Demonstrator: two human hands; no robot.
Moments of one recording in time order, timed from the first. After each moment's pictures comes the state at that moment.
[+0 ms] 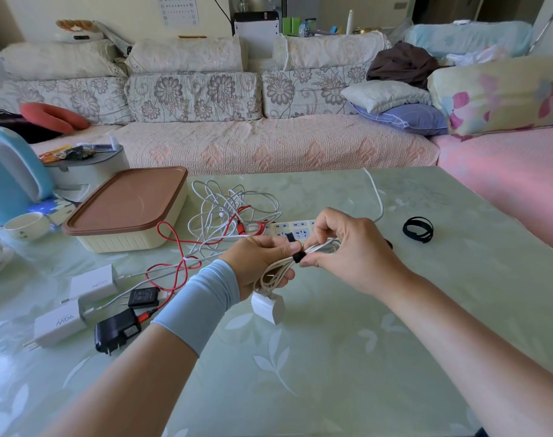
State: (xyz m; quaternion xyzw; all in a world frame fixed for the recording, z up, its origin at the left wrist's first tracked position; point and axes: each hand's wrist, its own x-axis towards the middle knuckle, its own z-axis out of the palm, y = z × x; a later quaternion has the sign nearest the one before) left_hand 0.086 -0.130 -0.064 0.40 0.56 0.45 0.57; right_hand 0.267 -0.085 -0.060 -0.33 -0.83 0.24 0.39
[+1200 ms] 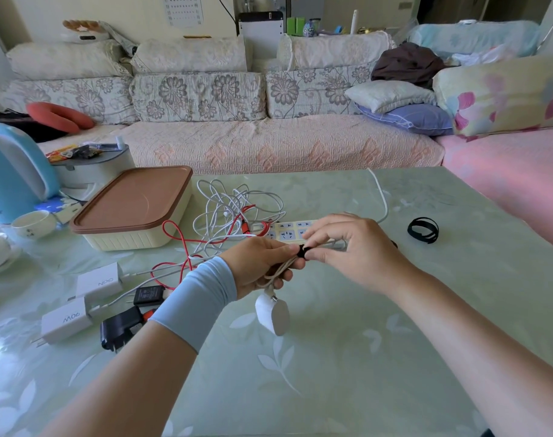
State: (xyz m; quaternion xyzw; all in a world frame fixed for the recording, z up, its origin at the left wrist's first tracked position) left_hand 0.081 -0.136 -0.055 0.48 0.56 0.36 0.58; right_hand 0.267 -0.071 -0.069 -0.27 -0.86 0.22 0.37
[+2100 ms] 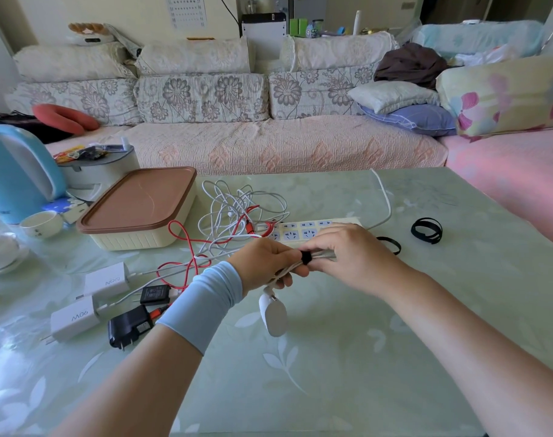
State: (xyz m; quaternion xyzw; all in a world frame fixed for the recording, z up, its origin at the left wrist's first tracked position) left_hand 0.074 -0.130 -0.070 0.56 0.61 0.32 0.46; right_hand 0.256 -0.065 -0.075 -0.26 -0.92 0.12 0.27
